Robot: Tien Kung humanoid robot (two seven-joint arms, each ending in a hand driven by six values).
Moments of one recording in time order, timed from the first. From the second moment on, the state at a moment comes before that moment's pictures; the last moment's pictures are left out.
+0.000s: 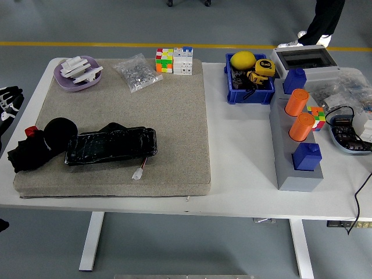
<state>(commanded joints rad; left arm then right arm) -0.05 0.28 -1.62 -1.22 1.16 -0.01 -0.36 -0.06 -0.13 1.32 0.18 -0.19 -0.21 -0.06</state>
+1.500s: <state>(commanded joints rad) -0.10 0.30 -1.57 -1.18 1.21 -0.01 -0.37 -0.07 -0.10 1.42 0.18 -0.21 -0.21 -0.05</state>
